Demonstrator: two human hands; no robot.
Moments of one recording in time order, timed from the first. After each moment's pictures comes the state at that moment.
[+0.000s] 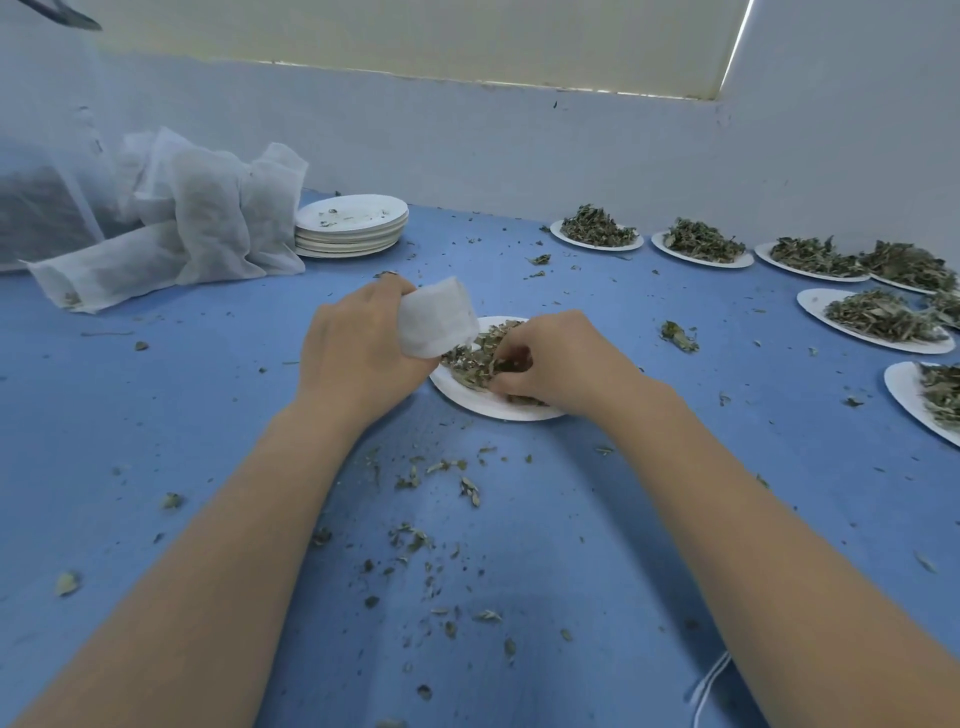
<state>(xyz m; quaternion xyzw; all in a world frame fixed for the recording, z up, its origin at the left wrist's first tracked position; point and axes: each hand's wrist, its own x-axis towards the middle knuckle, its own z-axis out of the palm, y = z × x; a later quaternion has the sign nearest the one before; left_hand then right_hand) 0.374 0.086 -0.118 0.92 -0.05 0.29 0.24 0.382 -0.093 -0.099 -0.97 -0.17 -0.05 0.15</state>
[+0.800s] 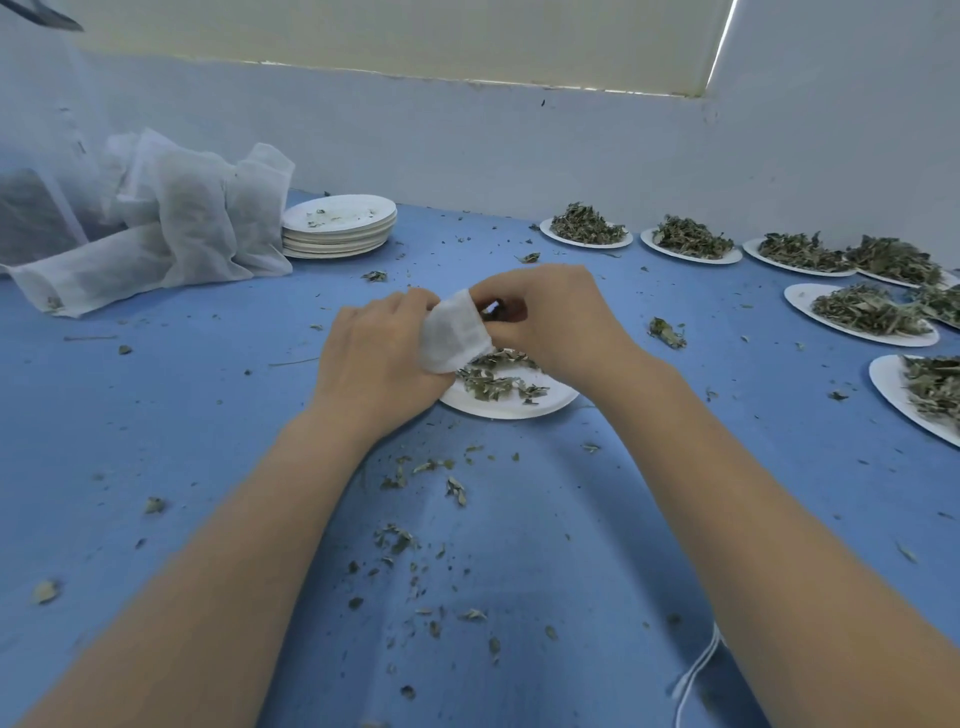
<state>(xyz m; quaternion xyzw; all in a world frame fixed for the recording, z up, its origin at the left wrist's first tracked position) 0.370 0.067 -0.121 0.93 -0.11 0.30 0.19 0.376 -0.092 -0.075 -0.91 -0.24 -0.14 0.32</state>
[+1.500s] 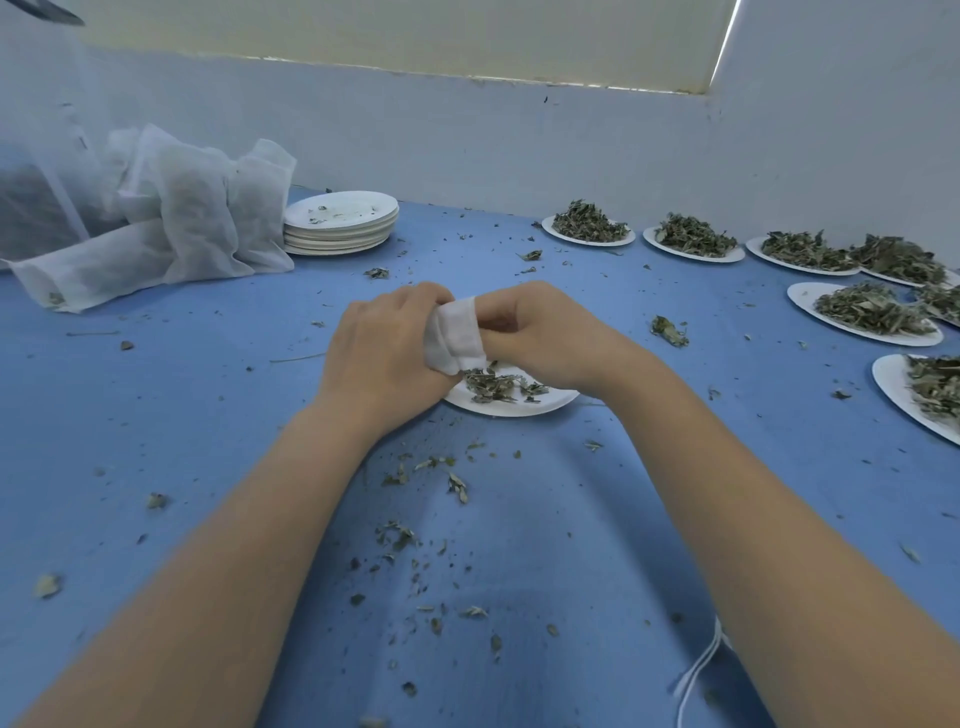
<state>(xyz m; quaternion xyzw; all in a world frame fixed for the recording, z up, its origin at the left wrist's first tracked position) 0.370 0.066 -0.121 0.92 -0.14 0.31 0.21 0.370 -0.089 -0.078 -0.88 -0.25 0.02 0.41</state>
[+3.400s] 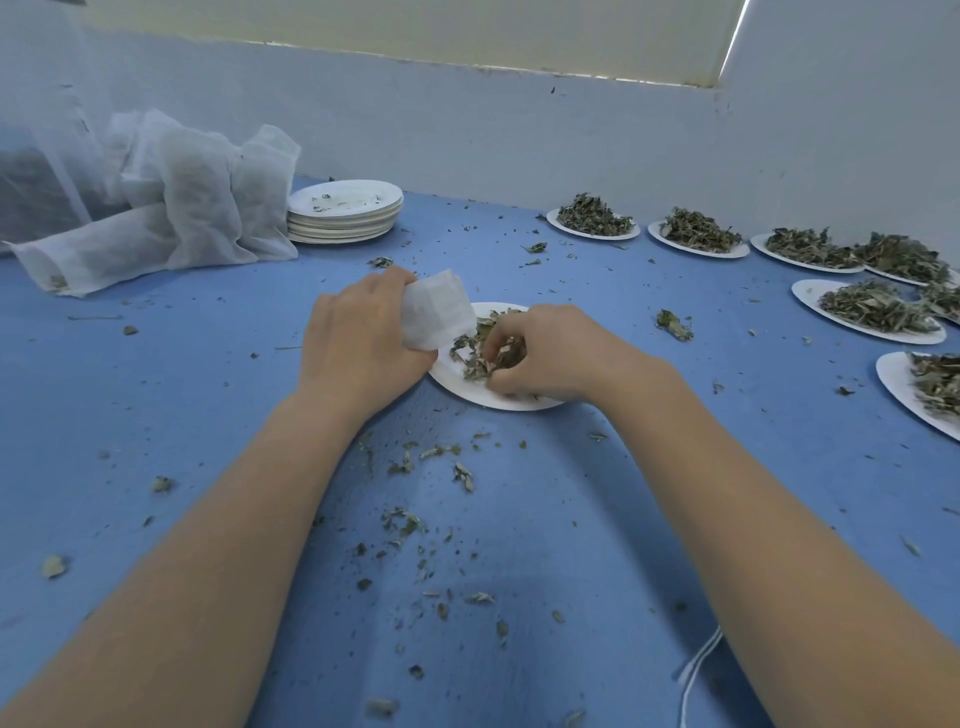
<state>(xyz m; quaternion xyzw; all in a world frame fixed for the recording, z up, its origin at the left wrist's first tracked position) 0.373 0.081 -0.121 0.94 -0.06 0.28 0.20 0.380 -0.094 -0.093 -0.97 -0.17 0.02 0.16</state>
